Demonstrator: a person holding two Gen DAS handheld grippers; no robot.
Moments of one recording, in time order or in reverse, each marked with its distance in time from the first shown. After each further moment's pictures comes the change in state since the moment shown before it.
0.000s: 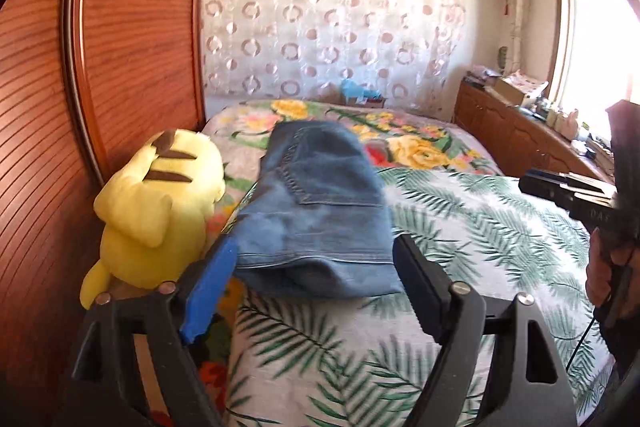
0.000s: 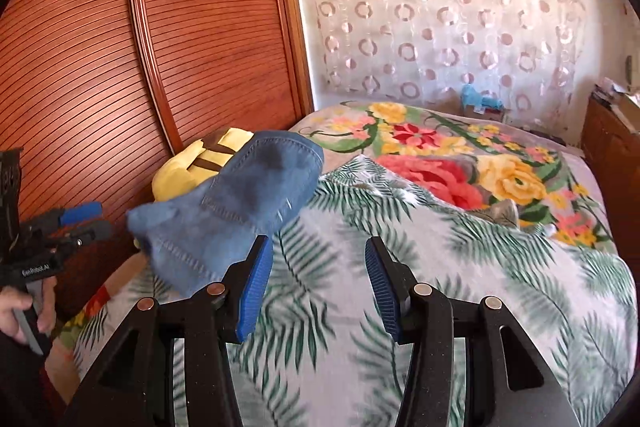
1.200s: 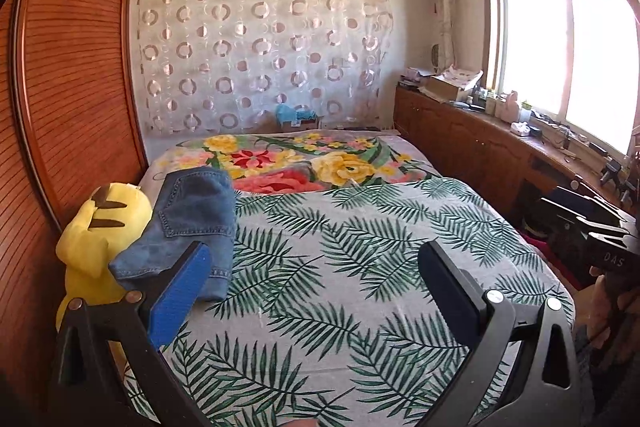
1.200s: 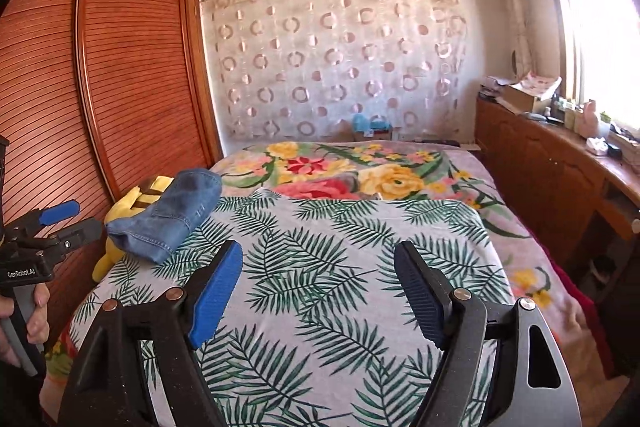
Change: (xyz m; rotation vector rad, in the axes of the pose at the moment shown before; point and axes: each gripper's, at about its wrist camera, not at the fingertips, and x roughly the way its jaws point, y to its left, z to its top) left arm -0.072 -0.162 0.008 0.145 -0.078 -0.138; right arm -0.203 0.044 -0.087 0.131 -0.170 -0.301
